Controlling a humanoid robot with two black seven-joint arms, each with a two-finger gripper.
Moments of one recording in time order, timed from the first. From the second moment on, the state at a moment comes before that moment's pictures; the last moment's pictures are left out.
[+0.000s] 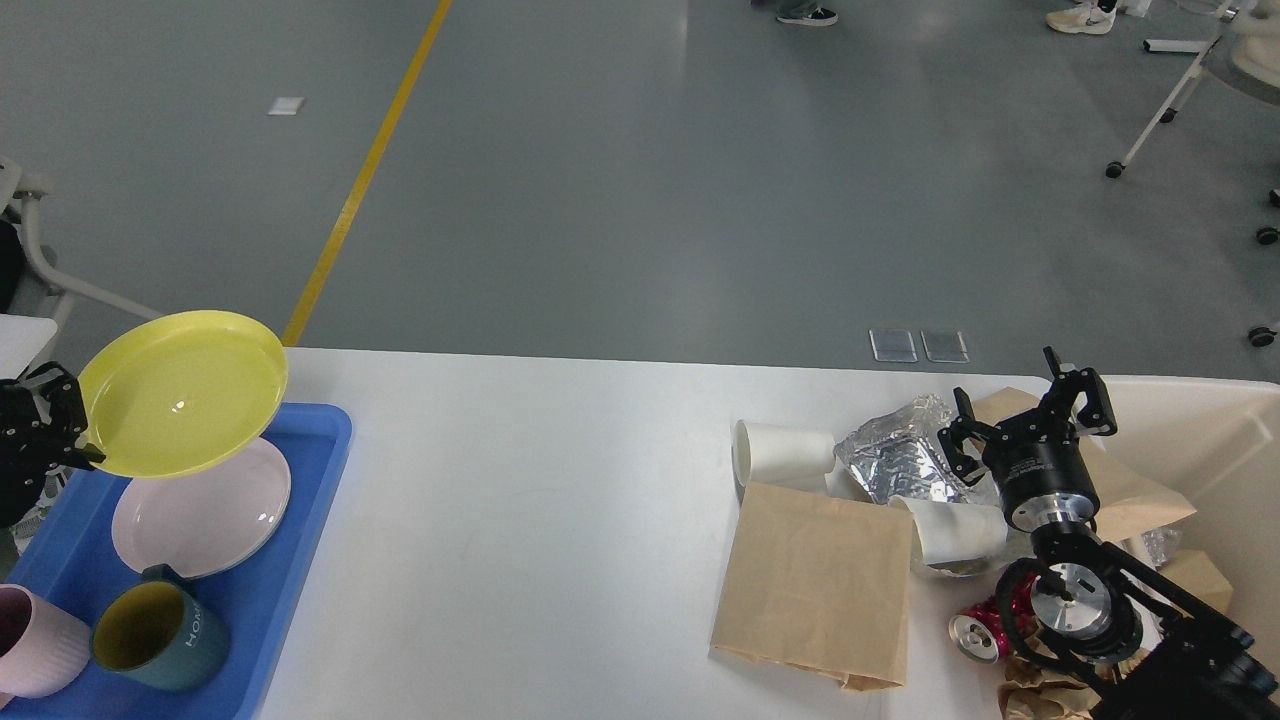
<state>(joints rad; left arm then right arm) -1.67 0.79 1.47 -1.01 -0.41 -0.61 -0.04 0.32 -0.35 0.85 0.92 0.06 0.14 0.55</state>
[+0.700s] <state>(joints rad) -1.16 0.73 1.05 -0.69 -0.29 -0.39 0.06 0.32 -0.34 0.85 0.92 0.06 0.14 0.55</state>
